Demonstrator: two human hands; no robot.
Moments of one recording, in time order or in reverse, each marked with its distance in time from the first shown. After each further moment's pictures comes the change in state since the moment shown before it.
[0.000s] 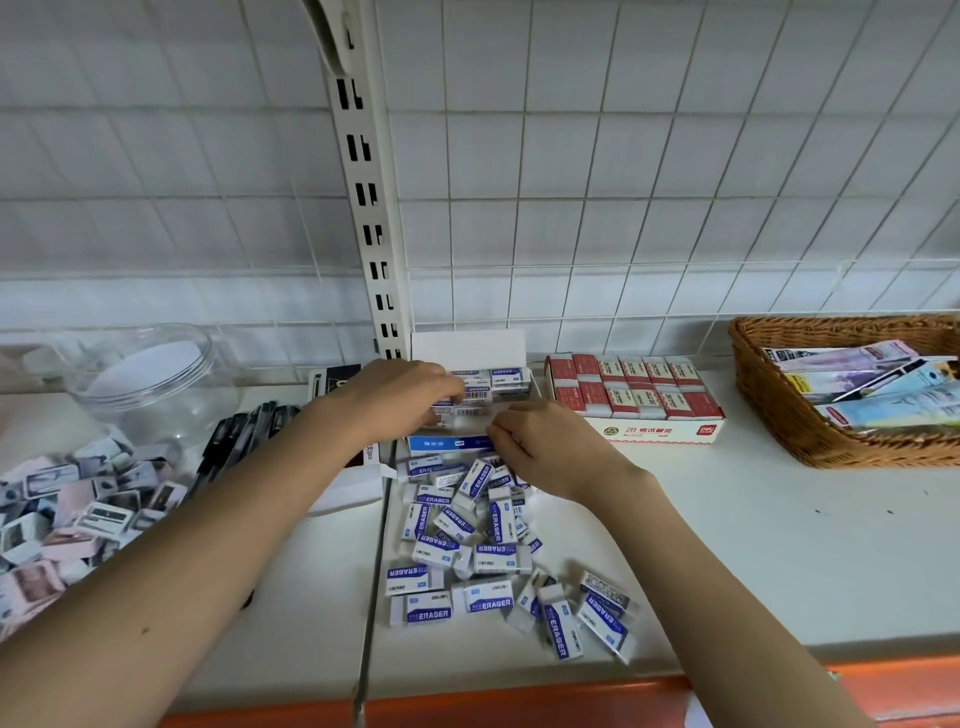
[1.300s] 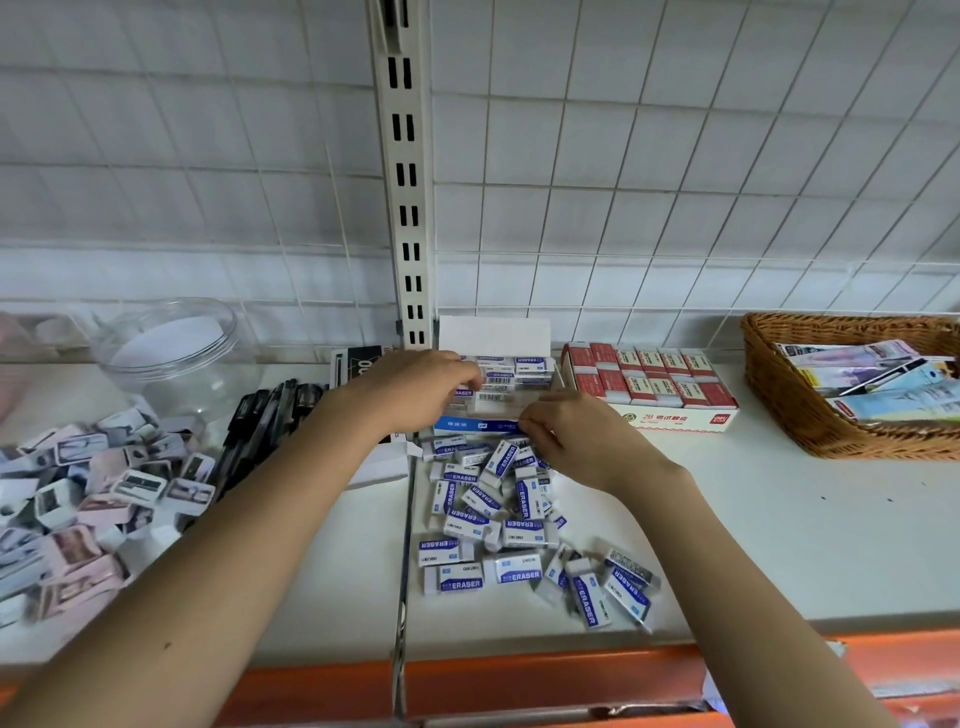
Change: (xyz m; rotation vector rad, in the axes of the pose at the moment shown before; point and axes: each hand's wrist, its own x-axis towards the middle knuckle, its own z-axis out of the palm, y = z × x) left_hand -0.018 -0.001 0.004 -0.262 0.035 -0.060; right_hand -0.010 -0.009 -0.009 -0.040 -0.069 0.050
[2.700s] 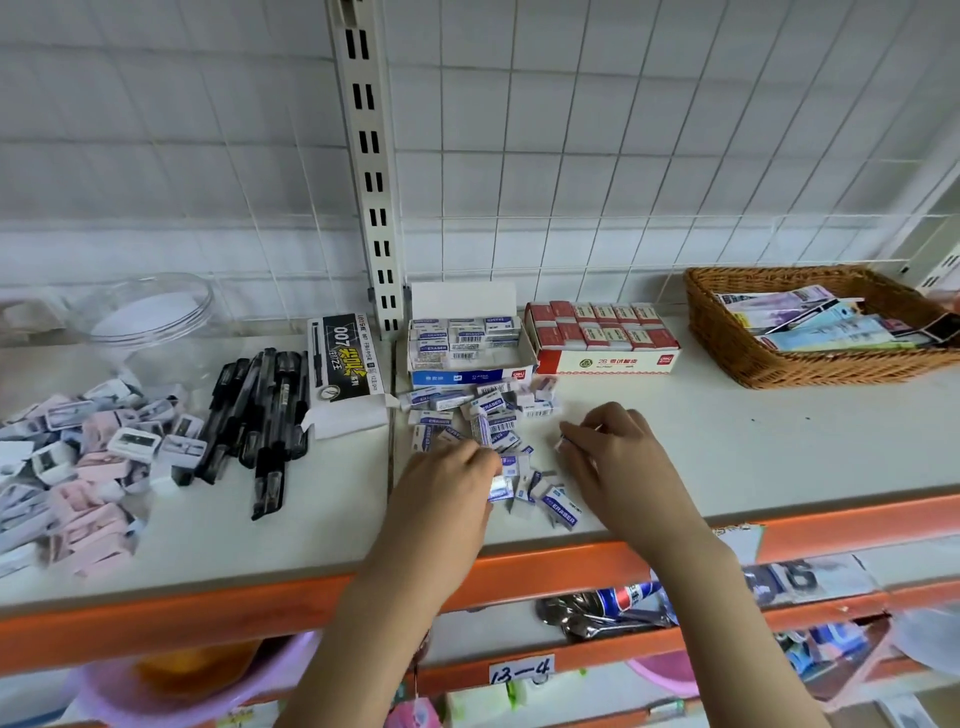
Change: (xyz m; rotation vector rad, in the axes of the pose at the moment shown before) left_hand -0.119 0.126 0.041 -0.134 0.240 -0.069; right_hand -0.115 -0.034 0.012 -0.107 0.338 0.303
